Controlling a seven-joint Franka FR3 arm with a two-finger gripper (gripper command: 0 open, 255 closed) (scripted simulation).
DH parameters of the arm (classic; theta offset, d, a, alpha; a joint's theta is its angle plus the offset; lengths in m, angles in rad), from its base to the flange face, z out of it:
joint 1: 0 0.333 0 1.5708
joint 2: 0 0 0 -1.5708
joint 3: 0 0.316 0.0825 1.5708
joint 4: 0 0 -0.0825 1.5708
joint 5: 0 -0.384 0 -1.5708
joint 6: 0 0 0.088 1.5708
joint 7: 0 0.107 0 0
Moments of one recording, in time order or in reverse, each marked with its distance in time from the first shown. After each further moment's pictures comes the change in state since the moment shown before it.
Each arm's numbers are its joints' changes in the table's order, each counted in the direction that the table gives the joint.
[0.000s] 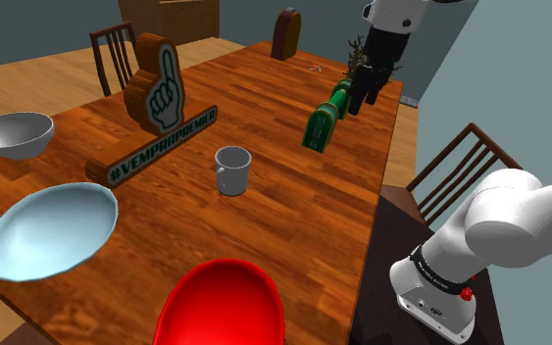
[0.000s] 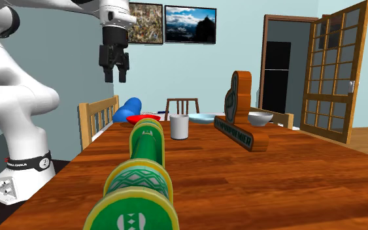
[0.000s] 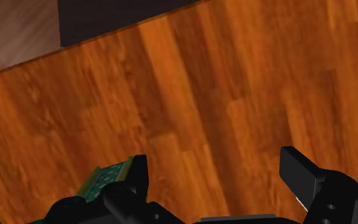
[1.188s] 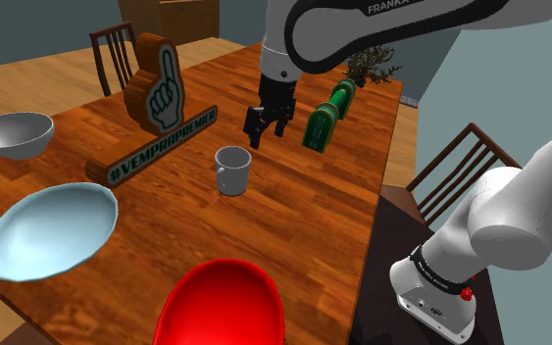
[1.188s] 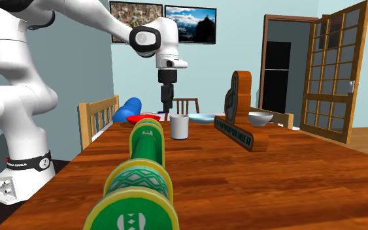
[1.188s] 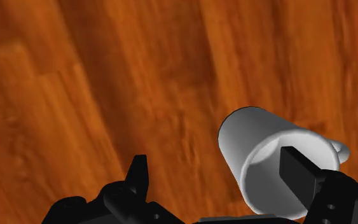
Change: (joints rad) arm 0.092 -0.505 0.199 0.157 -0.068 0.412 0.226
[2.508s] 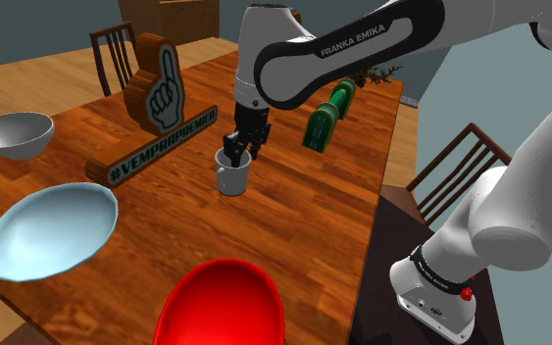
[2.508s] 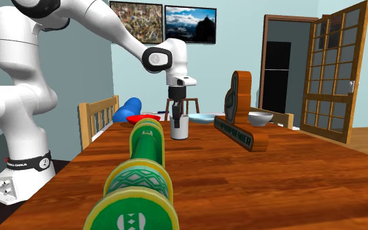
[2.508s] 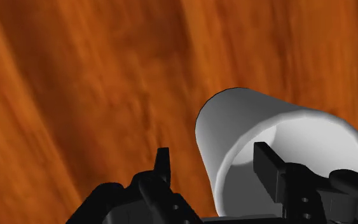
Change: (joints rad) arm 0.025 -0.190 0.032 0.043 0.038 0.159 0.063
